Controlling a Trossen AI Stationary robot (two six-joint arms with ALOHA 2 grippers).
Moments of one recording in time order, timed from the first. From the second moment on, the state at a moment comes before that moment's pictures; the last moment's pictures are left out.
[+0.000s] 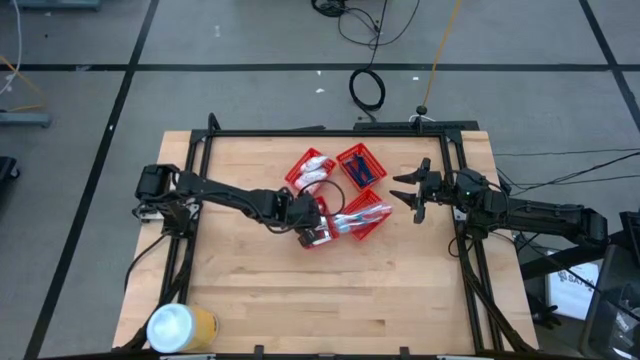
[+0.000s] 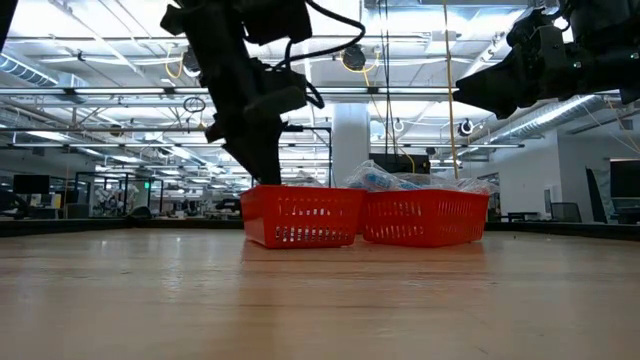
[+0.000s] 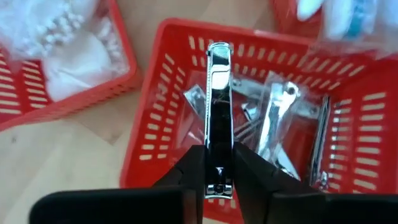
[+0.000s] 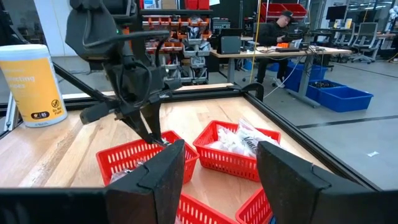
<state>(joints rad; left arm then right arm) -0.07 1.76 1.18 -0.58 -0.31 -0.55 -0.33 0.49 0.18 0.30 -0.13 0.01</state>
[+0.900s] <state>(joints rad) -0.07 1.76 1.17 -0.52 -0.27 -0.51 -0.33 0.49 0.18 0.30 -0.13 0.01</state>
